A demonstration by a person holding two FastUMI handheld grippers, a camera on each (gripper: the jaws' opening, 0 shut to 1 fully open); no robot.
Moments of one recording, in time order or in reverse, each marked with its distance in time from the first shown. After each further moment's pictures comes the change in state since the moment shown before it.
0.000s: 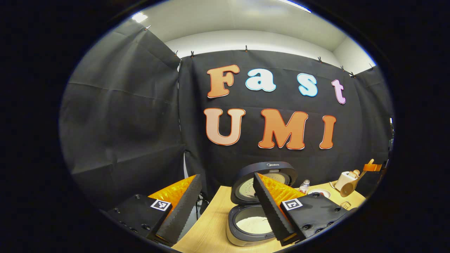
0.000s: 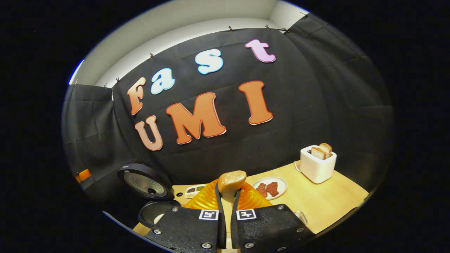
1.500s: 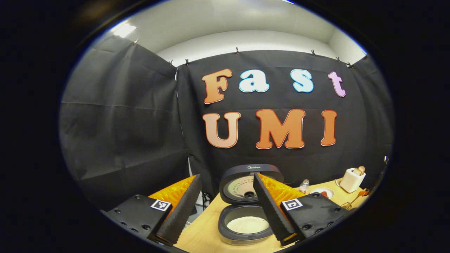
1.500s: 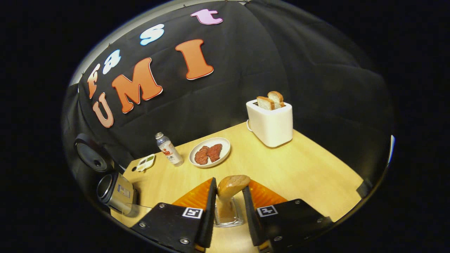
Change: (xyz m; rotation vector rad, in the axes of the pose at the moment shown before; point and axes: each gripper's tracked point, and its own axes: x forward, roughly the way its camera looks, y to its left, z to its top) left arm -0.030 -0.071 0.019 0.064 -0.002 0.072; right arm 0.014 -0.203 -0.134 0.039 0.290 -0.232
